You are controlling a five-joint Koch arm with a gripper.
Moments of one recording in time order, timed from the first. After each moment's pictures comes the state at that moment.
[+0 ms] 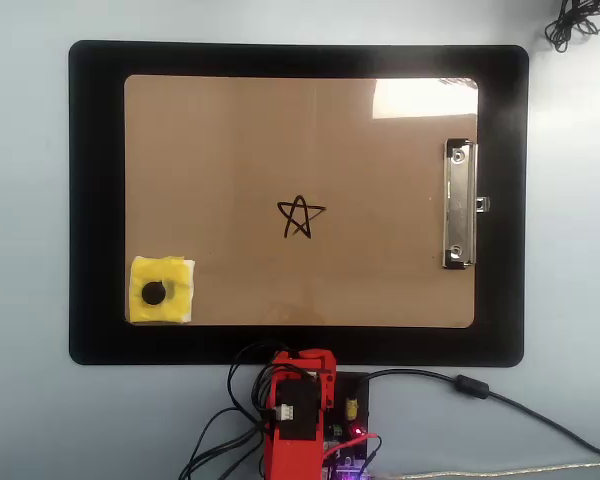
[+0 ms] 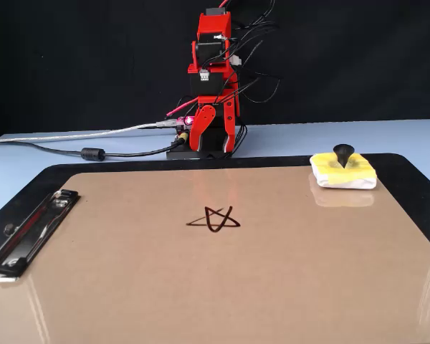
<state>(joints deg) 1.0 132.0 140.2 89.2 -86.9</state>
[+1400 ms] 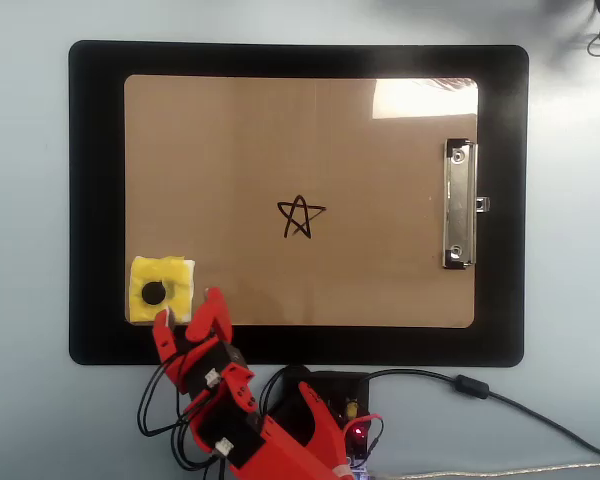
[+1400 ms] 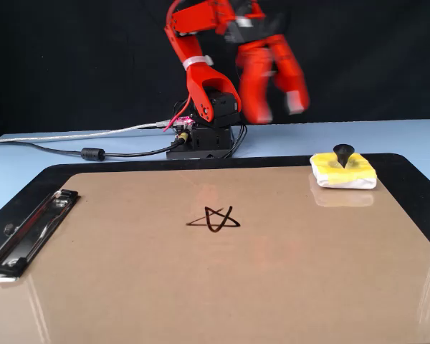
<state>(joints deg) -52.0 125.9 120.4 53.3 -110.1</state>
